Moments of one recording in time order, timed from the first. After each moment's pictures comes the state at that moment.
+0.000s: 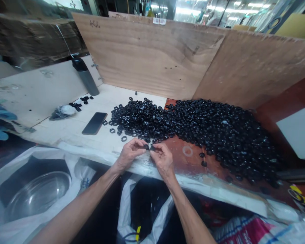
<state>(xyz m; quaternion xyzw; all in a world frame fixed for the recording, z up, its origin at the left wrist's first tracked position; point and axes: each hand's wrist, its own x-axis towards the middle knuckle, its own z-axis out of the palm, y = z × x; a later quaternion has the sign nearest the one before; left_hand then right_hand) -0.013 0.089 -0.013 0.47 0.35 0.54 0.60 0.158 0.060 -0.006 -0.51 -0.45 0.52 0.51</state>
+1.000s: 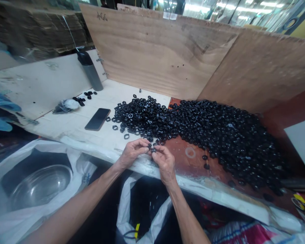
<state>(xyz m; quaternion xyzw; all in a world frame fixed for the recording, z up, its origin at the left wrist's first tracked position) -0.017 0.088 -0.013 0.49 0.34 0.53 0.60 0.150 0.050 -0.005 -0.43 -0.40 0.59 0.55</state>
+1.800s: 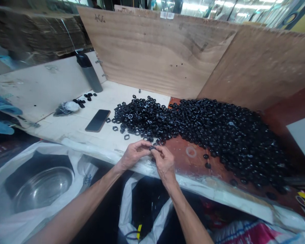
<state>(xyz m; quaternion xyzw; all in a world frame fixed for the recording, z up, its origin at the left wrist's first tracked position) -0.015 0.086 -0.013 0.52 0.36 0.49 0.61 0.146 0.056 -0.006 -0.57 -0.52 0.39 0.50</state>
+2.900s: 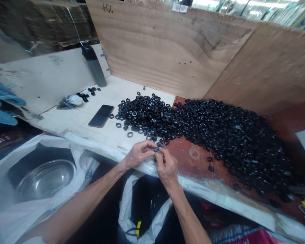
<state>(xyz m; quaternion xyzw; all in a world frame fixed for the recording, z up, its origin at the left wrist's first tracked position) -0.014 0.082 -0.006 0.57 0.36 0.45 0.59 0.151 0.046 -0.003 -0.58 -0.63 0.29 0.43</state>
